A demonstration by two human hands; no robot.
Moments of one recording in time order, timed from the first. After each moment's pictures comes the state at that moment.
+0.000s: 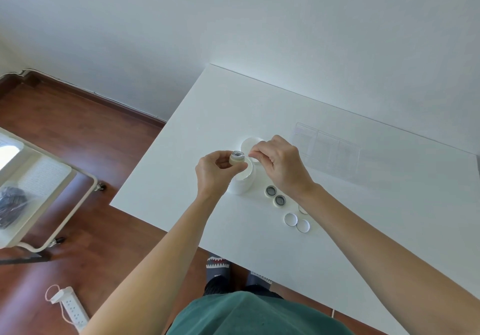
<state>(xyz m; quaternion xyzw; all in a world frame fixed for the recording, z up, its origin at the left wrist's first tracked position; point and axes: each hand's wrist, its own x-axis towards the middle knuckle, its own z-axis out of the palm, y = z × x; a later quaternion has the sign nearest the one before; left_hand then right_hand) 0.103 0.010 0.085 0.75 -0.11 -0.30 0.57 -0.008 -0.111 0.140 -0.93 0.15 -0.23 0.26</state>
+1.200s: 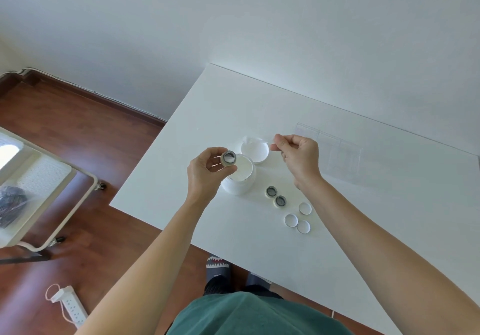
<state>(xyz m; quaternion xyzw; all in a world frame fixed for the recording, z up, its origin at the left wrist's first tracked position) 0.116 0.028 0.078 0.71 -0.16 -0.29 0.63 -0.006 -0.139 0.123 -0.63 0.46 -0.24 0.58</state>
